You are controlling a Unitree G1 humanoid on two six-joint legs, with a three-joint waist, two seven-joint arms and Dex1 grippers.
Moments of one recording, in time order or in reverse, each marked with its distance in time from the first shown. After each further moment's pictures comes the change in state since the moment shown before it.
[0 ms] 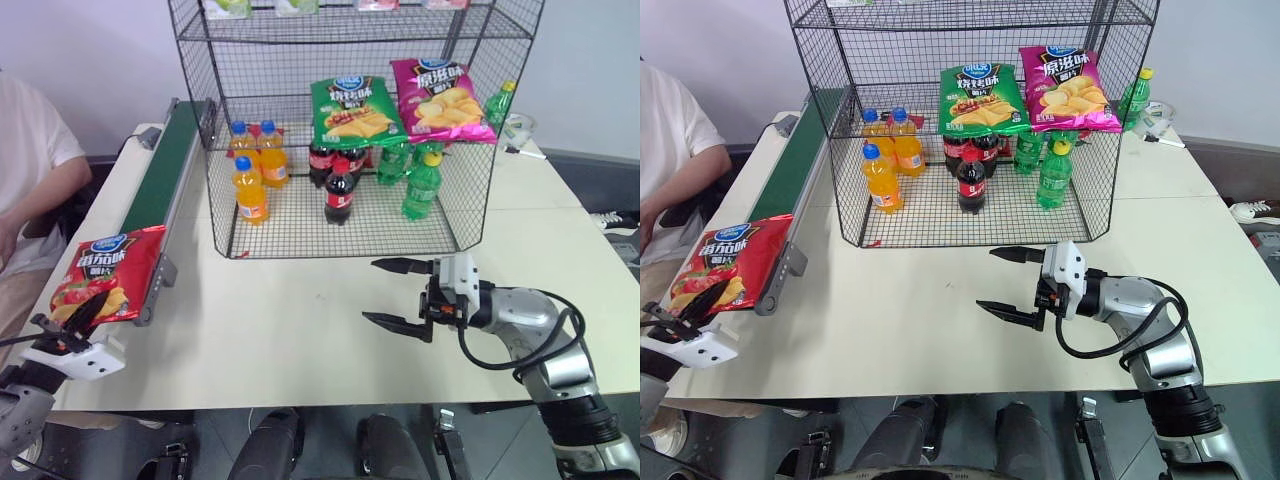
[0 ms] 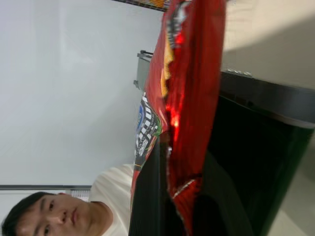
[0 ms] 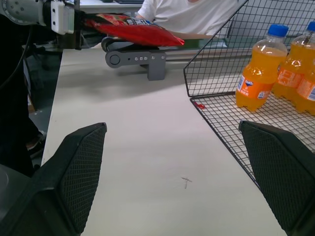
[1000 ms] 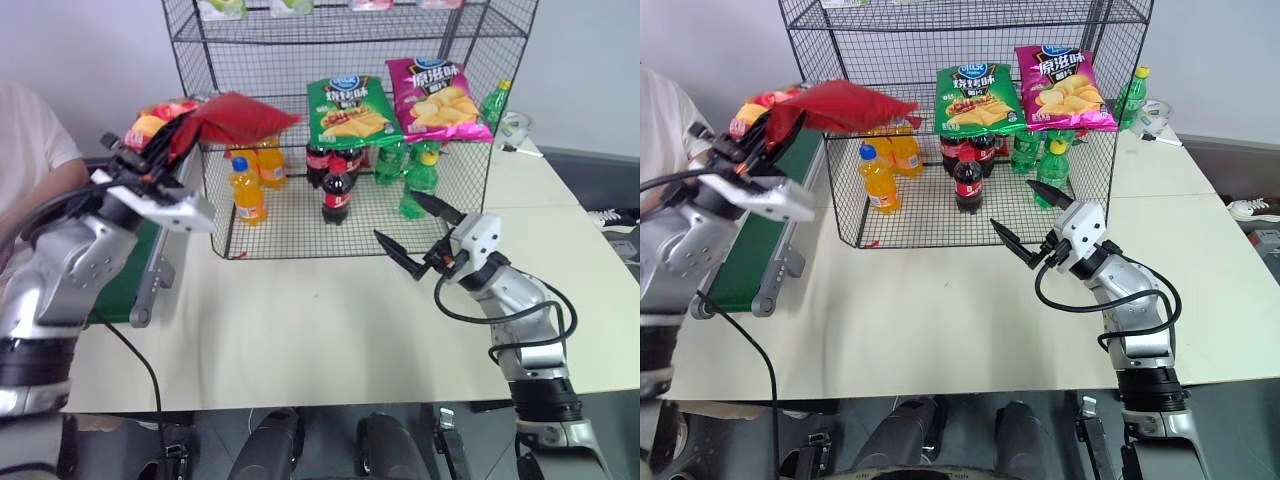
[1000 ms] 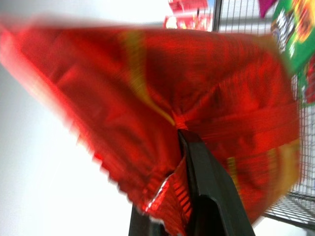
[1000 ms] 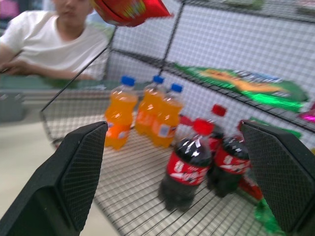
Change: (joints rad) left arm -0.861 -0.113 -0.256 -0.249 0.108 0.206 -0.189; right arm -0.114 0.189 -0.104 0.119 -0.151 -0.247 -0.405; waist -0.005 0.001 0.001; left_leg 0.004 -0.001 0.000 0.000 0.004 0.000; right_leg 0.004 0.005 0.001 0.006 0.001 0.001
